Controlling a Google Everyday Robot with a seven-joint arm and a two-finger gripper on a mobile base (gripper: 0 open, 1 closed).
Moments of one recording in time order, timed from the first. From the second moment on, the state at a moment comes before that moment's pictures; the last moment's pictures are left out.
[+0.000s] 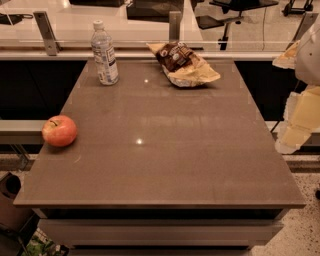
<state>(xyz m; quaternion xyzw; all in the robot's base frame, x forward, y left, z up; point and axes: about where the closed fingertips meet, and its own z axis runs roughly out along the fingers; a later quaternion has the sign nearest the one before) 0.438 -0.213 0.988 -0.60 0.78 -0.05 0.18</state>
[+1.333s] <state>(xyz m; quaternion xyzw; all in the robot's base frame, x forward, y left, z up) 0.538 -0.233 1.005 -0.51 0.81 -0.08 0.27</state>
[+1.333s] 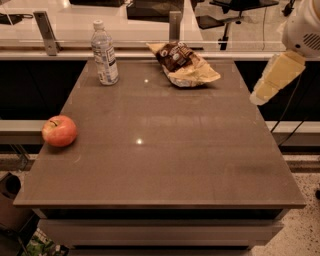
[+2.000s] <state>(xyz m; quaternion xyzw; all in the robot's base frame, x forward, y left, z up) 0.623 -0.233 0.985 -0.46 0.84 -0.03 0.29</state>
